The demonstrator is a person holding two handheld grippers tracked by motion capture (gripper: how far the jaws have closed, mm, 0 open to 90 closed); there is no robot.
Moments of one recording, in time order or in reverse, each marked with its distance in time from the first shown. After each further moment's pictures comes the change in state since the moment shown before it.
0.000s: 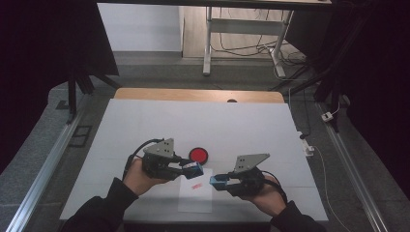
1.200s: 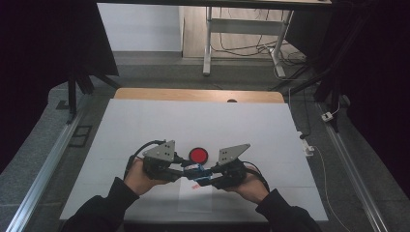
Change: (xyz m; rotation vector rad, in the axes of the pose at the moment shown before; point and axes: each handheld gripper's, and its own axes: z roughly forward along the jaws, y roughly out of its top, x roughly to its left) left arm -0.003 0.001 0.002 -0.017 -0.017 0.085; right arm -0.020 0.017 0.043 -0.048 0.169 -0.027
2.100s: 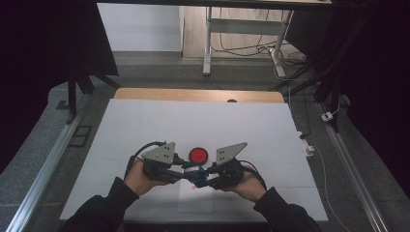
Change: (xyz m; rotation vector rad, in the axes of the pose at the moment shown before) left arm -0.001 -0.001 0.000 -0.029 -0.041 0.036; right arm -0.001 0.005 0.005 -0.025 0.075 -0.016
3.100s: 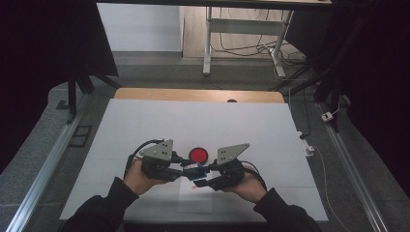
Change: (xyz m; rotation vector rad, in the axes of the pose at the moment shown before) left arm 0.001 0.001 -0.005 -0.014 0.023 -0.039; right arm 0.004 0.002 -0.003 -0.013 -0.078 -0.006
